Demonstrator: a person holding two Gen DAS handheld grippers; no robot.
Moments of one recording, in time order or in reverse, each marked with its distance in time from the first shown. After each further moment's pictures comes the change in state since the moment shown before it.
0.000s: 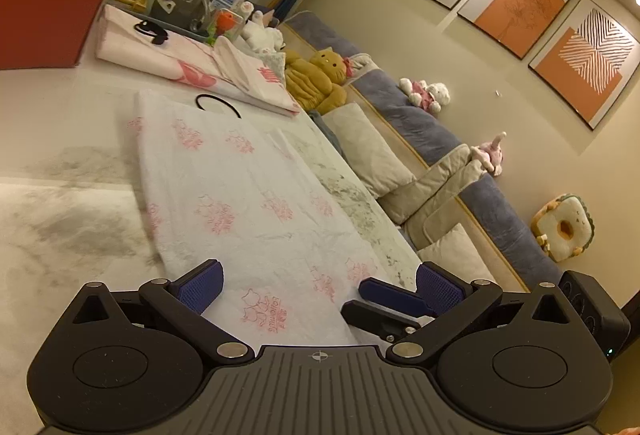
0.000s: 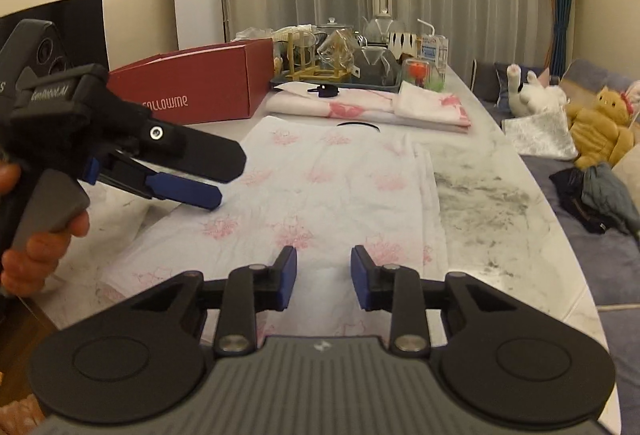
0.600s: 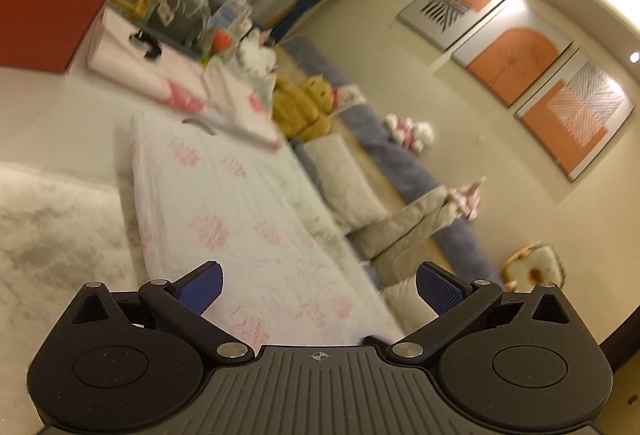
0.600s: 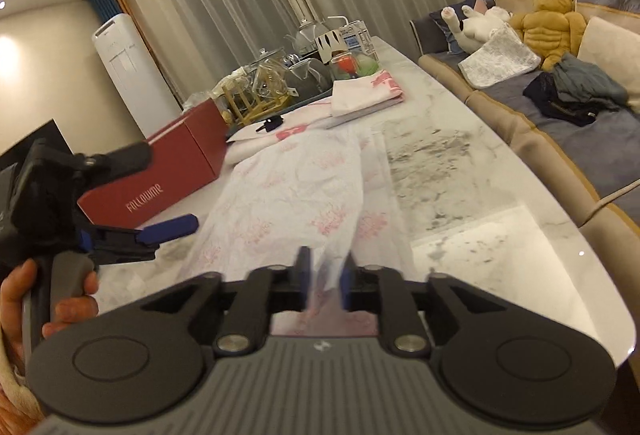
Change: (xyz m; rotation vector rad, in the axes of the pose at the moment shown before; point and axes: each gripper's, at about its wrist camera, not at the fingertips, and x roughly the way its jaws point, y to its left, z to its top) left arm 0.030 0.007 0.018 -0.100 -0.039 -0.061; right arm -0.040 -0.055 -0.015 0.396 -0.071 0.011
